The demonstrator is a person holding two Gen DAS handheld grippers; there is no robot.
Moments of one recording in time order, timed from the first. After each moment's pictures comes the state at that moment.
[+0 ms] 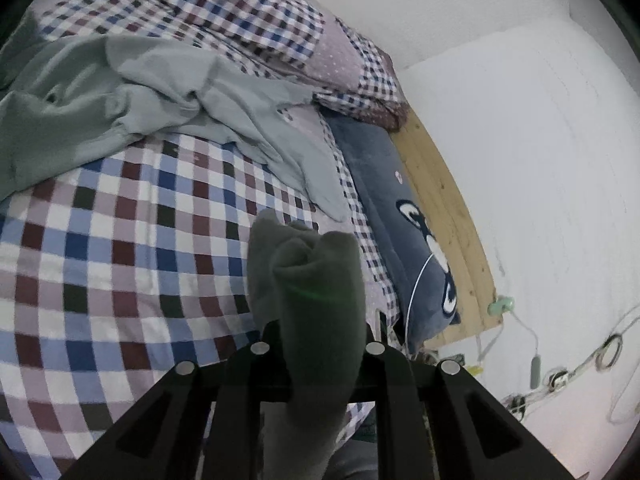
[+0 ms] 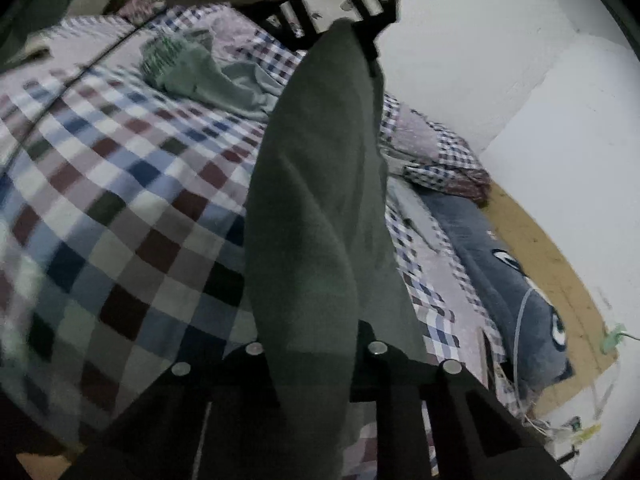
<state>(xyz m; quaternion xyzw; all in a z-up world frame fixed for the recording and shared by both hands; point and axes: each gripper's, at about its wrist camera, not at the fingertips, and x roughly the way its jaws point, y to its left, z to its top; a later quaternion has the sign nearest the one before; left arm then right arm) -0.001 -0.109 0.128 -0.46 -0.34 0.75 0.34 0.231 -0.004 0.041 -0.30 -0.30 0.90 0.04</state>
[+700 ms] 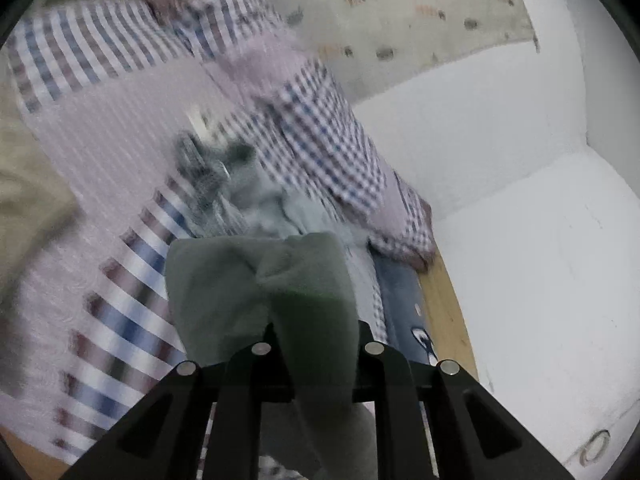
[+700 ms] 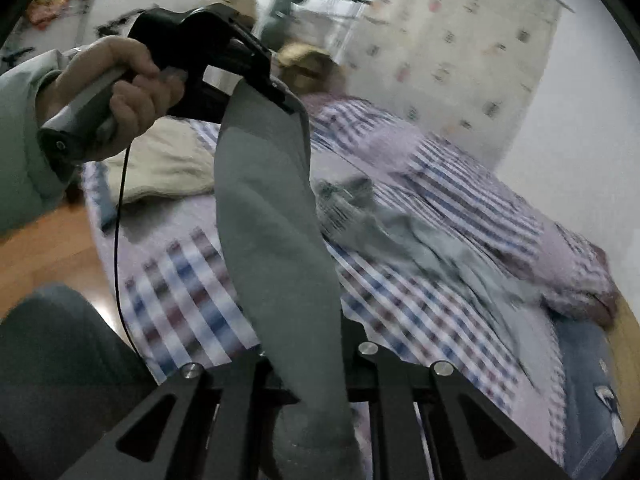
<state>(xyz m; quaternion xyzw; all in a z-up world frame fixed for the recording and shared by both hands) 0.174 -0.374 0.197 -0.31 -0.45 0.82 0.14 0.260 -0.088 0.183 -0.22 -0.28 0.88 -0.33</state>
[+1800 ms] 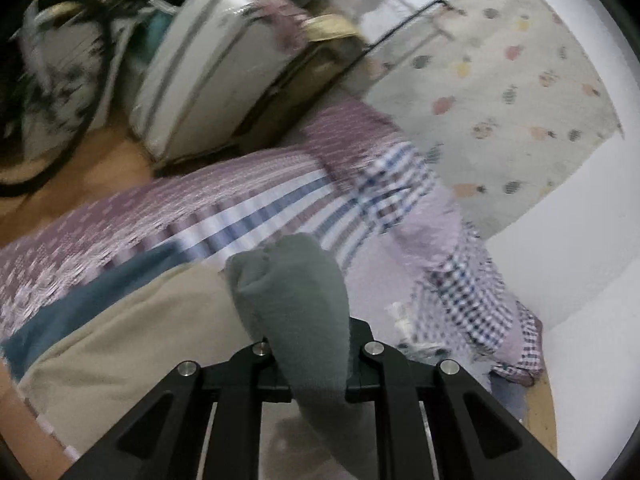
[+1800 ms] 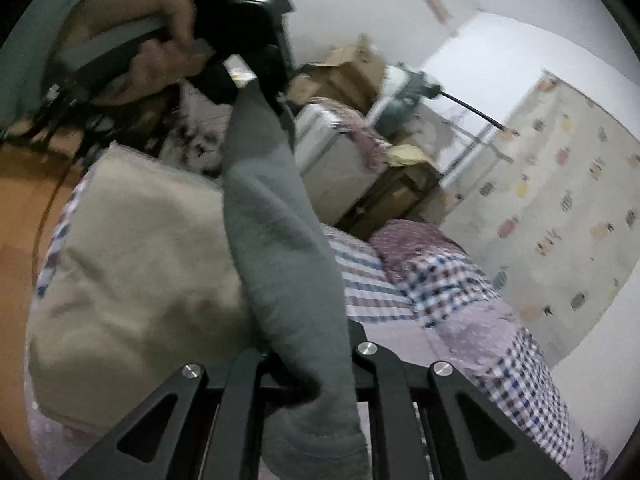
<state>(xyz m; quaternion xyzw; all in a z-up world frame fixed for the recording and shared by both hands) 0.186 -0.733 0.150 -0.27 -0.43 0.85 -0.12 0.201 -0.452 0.110 -0.02 -0.43 0.79 -0.44</state>
